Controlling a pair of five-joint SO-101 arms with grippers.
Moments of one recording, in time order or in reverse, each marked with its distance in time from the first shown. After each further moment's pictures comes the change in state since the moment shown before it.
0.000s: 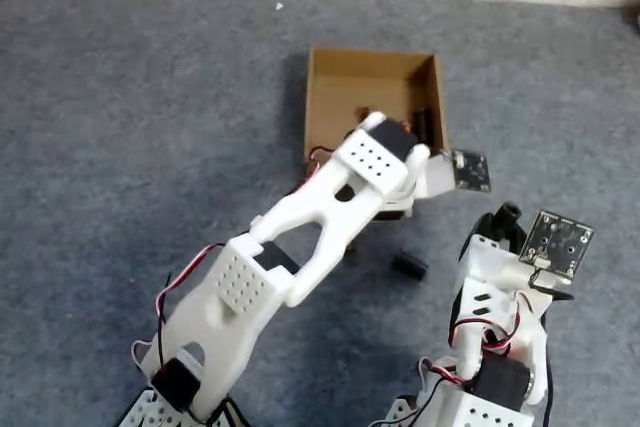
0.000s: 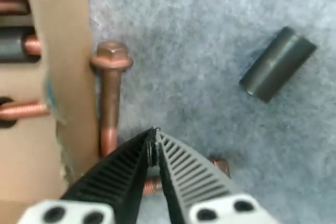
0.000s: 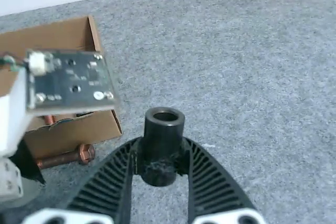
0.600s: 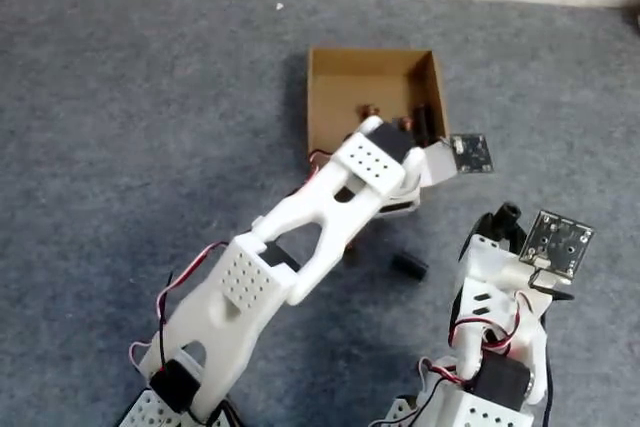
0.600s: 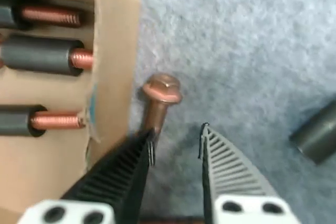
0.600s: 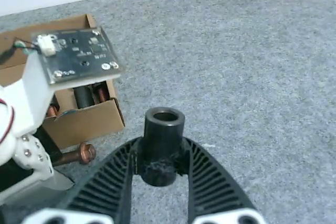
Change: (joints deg) left arm -2.5 5.5 -1.4 -11.8 6.7; right arm 0.0 0.0 0.0 0.0 0.0
